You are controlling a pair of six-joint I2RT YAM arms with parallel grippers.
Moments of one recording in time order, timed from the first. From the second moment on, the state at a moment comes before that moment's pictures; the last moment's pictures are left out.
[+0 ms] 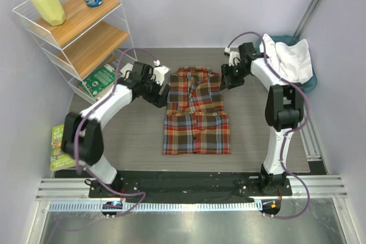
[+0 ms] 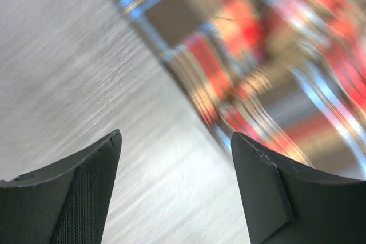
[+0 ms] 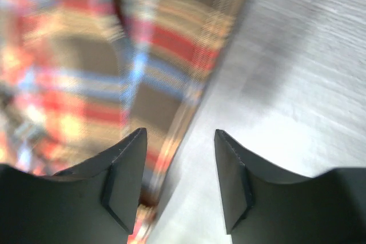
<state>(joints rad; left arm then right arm) -0.34 1.76 1.29 -0.52 0.31 0.15 0.14 2.12 1.73 -0.78 -0.38 -0.07</state>
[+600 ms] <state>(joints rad) -1.31 1.36 0.69 -0.19 -0.33 0.66 0.41 2.04 1.47 -0.76 -0.83 -0.13</state>
